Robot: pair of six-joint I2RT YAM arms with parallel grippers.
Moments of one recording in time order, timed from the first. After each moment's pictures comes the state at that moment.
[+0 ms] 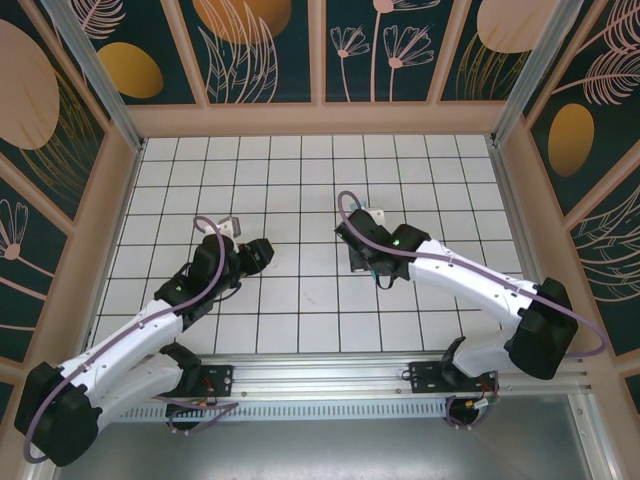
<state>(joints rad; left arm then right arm) -0.59 0.91 0.51 -0.11 -0.02 -0.85 0.90 1.36 1.10 -0.87 0.40 0.67</state>
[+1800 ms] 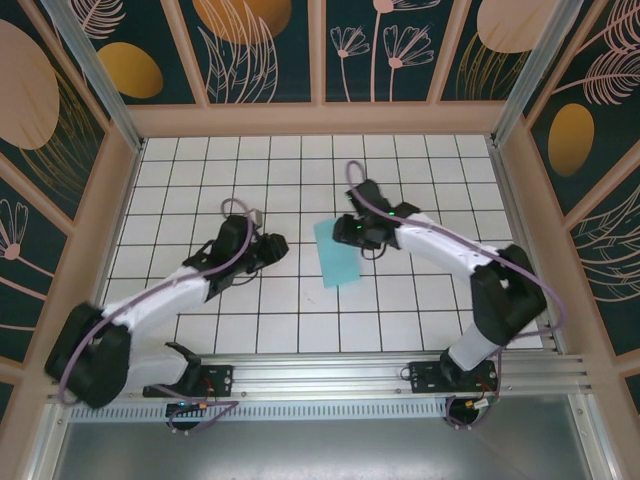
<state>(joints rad) -0.56 1.32 0.66 -0.01 0.20 -0.89 0.61 1.57 1.09 -0.50 -0.09 0.72</state>
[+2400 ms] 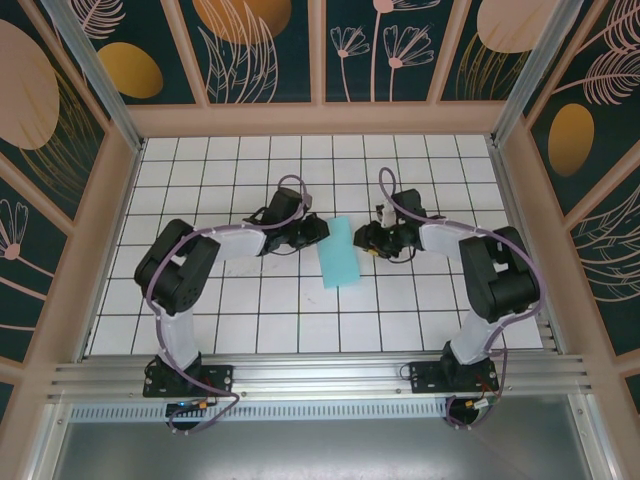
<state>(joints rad) -0.59 1.93 1.07 0.12 0.41 -0.90 0.33 1.73 0.90 -0.20 -0.61 0.56</state>
